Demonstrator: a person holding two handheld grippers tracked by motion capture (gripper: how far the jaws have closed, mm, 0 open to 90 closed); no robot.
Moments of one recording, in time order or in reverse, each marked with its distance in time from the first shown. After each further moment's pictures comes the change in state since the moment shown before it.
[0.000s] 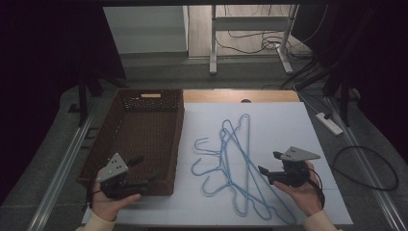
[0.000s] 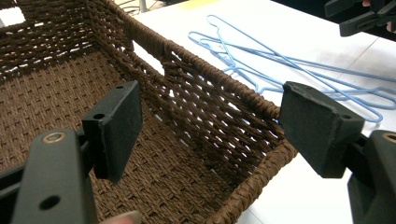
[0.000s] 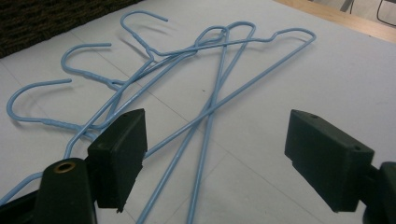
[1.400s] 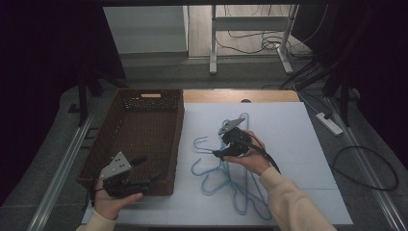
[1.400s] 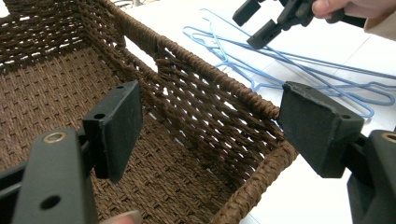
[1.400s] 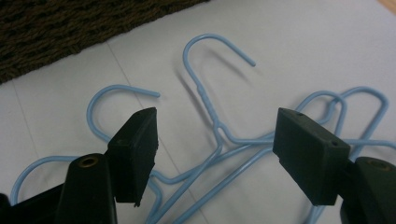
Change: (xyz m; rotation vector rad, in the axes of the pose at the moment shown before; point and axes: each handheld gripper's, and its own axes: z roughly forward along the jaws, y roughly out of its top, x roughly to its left) left arm 0.000 0.003 0.007 0.026 -0.024 0.005; right arm 0.047 0.107 0.129 0.261 0.203 -0.211
